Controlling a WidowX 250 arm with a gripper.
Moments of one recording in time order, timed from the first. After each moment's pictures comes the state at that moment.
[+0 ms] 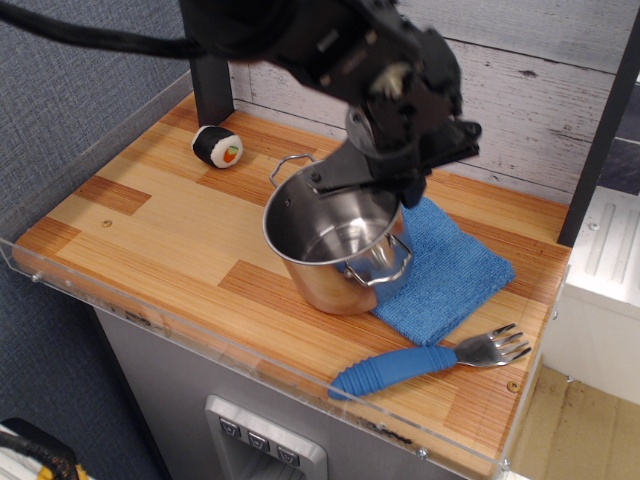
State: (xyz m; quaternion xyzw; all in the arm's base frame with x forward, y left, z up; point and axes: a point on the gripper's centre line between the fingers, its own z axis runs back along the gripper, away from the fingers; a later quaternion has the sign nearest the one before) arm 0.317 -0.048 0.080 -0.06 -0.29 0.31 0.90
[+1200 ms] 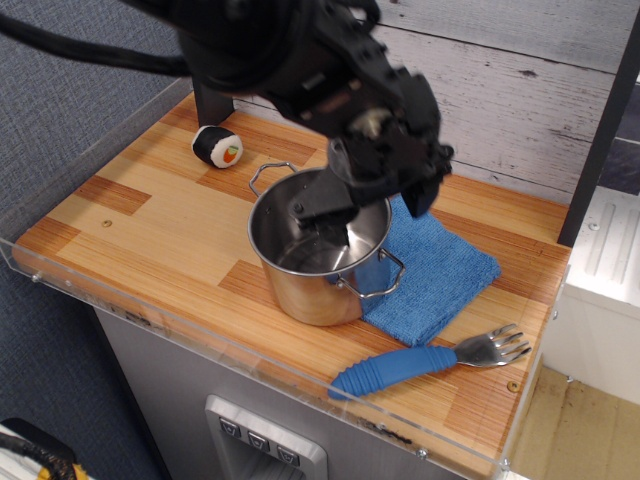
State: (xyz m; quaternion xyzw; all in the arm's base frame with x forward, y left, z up) arm 0.310 -0.026 0.076 -0.06 -0.30 0.38 0.88
